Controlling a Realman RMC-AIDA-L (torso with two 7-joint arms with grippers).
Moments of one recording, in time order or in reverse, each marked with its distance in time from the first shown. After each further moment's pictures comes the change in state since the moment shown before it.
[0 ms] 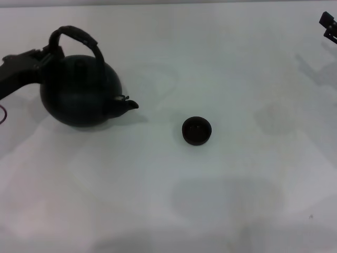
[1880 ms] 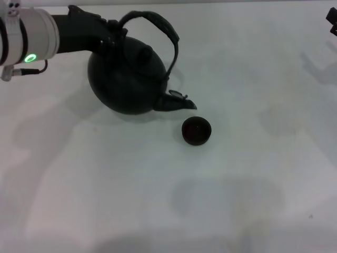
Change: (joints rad) left arm 0.073 0.004 0.777 0.974 0.743 -0.243 -0.987; right arm -0.008 -0.002 -0.001 0.011 0.042 0.005 0.003
